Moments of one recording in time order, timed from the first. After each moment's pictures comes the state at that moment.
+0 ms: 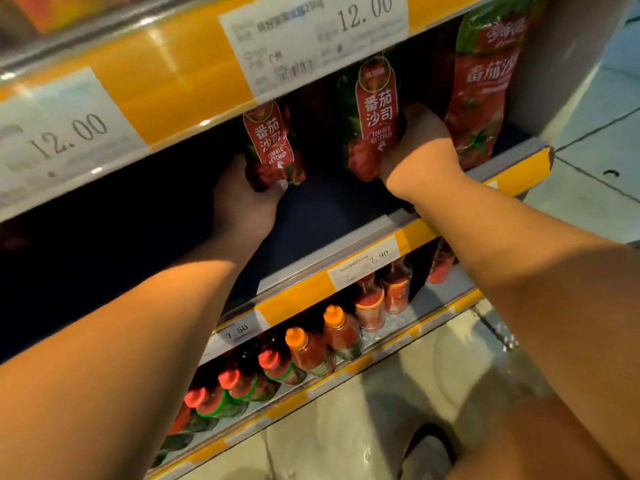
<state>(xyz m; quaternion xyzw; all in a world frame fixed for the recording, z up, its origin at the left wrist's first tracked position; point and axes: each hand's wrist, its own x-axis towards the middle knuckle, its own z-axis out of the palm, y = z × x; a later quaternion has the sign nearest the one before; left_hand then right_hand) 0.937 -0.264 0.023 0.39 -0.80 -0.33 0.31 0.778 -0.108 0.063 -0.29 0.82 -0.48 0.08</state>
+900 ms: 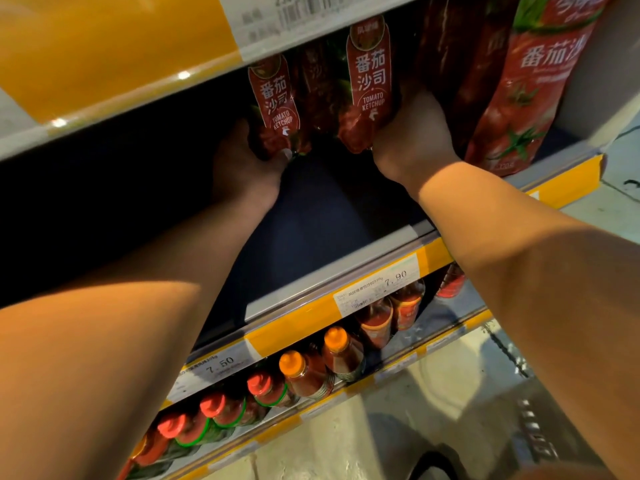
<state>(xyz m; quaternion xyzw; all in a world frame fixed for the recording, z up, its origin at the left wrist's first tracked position) 0.888 -0.307 0.015 0.41 -0.79 -0.32 0.33 0.751 -0.162 0.044 -0.28 0.83 -0.48 0.04</state>
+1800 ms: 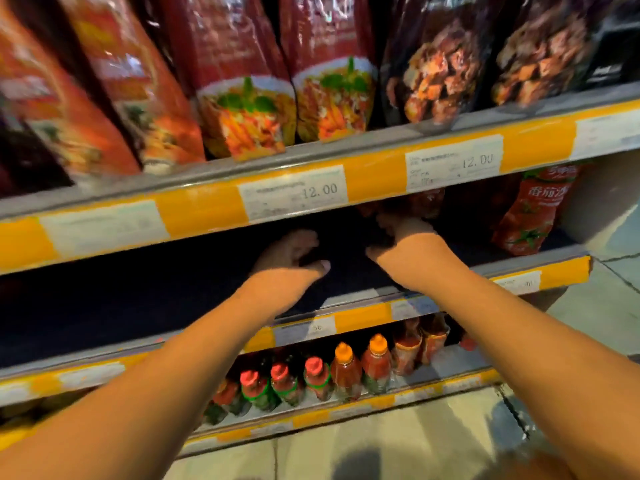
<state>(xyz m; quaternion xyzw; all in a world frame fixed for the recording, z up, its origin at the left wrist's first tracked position) 1.059 -0.224 0.068 0.38 -0.77 -0.46 0.22 0.865 -0.115 0.091 -0.49 0.82 -0.27 0.14</state>
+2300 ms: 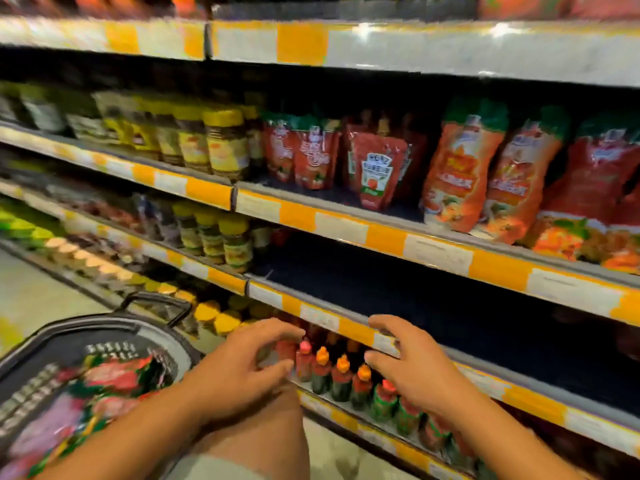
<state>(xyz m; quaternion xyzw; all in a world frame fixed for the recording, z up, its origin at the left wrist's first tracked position) 1.449 -0.081 0.137 0.48 -0.79 -0.28 0.26 1.153 -0.100 0.128 -0.71 0.62 -0.20 0.27</state>
